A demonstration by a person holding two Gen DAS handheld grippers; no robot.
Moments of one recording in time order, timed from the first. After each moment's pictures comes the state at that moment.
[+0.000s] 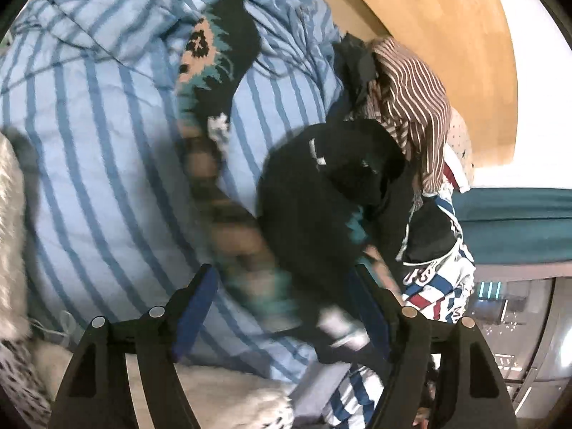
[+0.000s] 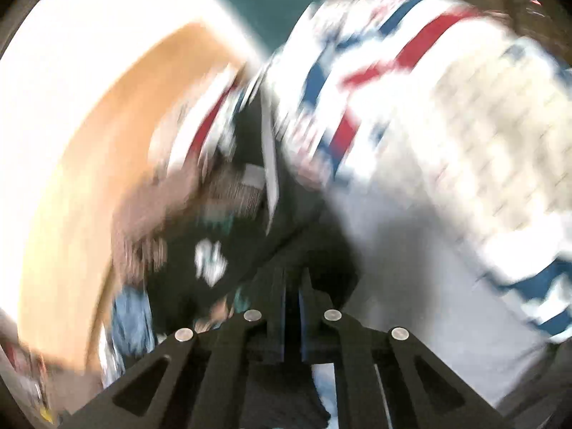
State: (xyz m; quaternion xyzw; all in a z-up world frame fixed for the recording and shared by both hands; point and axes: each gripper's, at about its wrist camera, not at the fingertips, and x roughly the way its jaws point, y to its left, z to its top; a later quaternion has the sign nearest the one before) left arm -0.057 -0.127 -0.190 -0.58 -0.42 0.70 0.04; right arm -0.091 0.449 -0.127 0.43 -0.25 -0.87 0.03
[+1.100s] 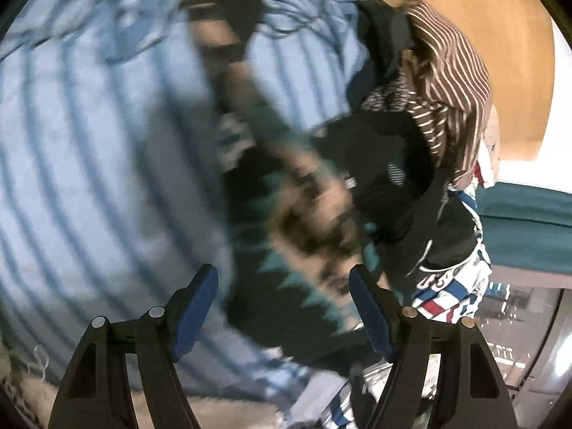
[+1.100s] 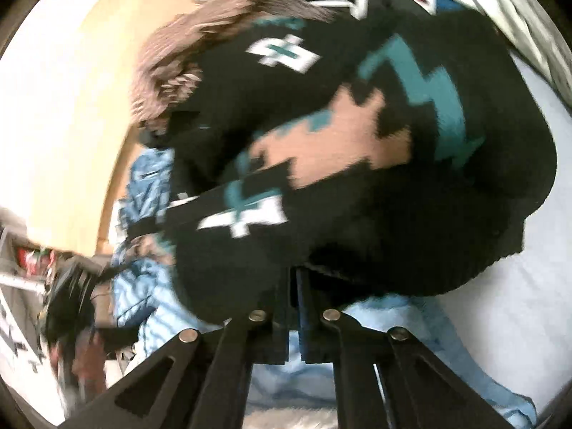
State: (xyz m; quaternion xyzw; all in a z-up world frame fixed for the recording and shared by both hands) left arm -0.128 -0.104 -0.248 -0.63 -0.41 0.66 0.04; right arm -0.049 0.304 -0.254 0.59 -0.20 -0.73 0.27
